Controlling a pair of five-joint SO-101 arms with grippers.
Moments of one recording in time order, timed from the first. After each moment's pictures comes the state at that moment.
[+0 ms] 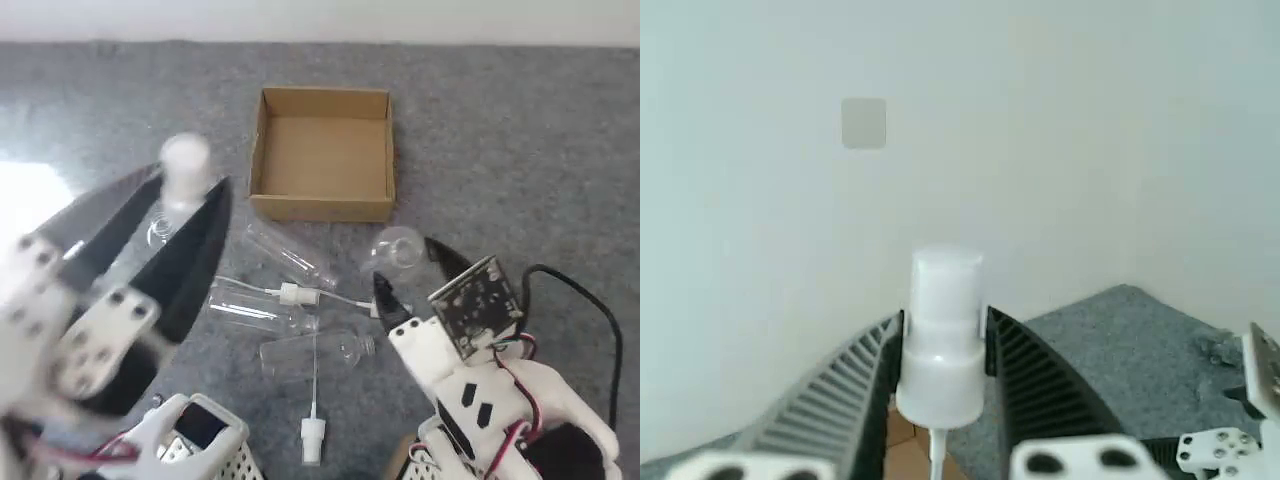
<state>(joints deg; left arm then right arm) 25.5 -42.7 -41.7 98.9 4.5 -32.7 -82.2 37.8 78.4 8.7</state>
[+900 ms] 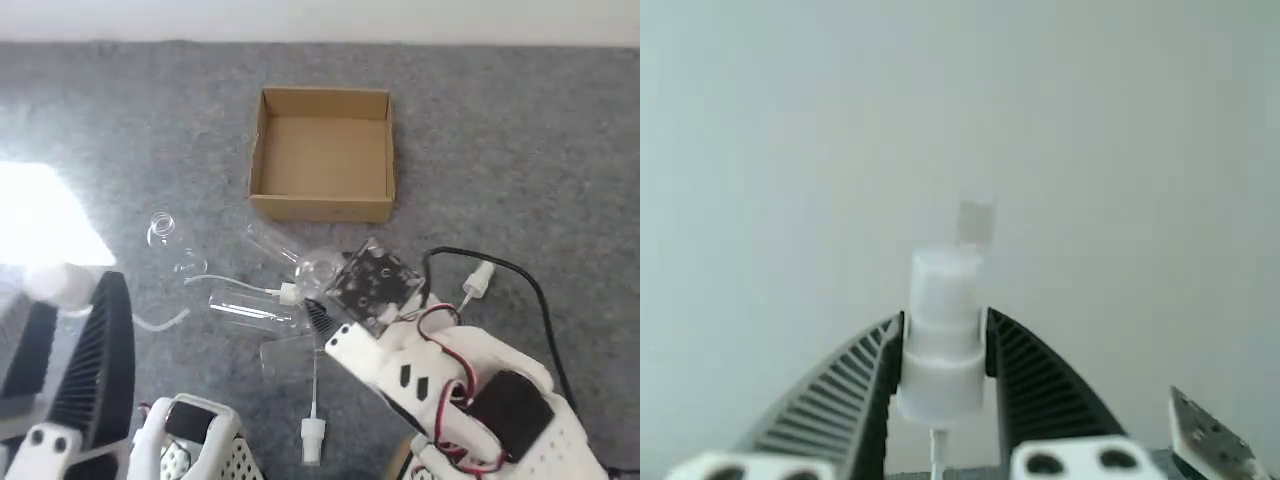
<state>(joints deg) 10.4 -81.5 0.9 78.4 11.6 -49.5 -68.1 37.8 73.1 8.9</state>
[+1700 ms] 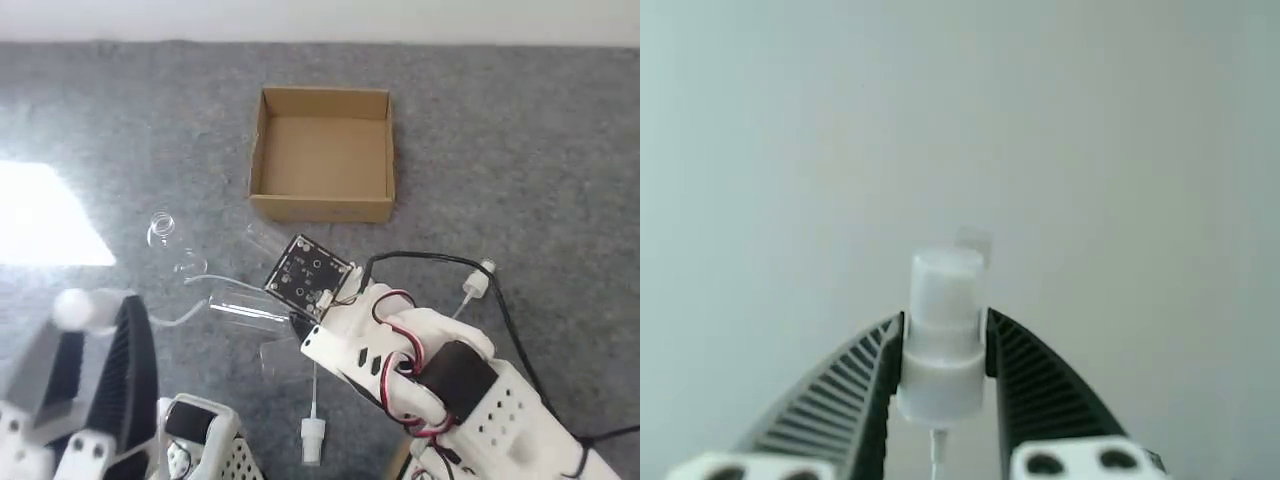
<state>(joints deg) 10.4 -102.6 28.0 66.9 11.6 -52.0 -58.6 42.5 69.0 12.6</state>
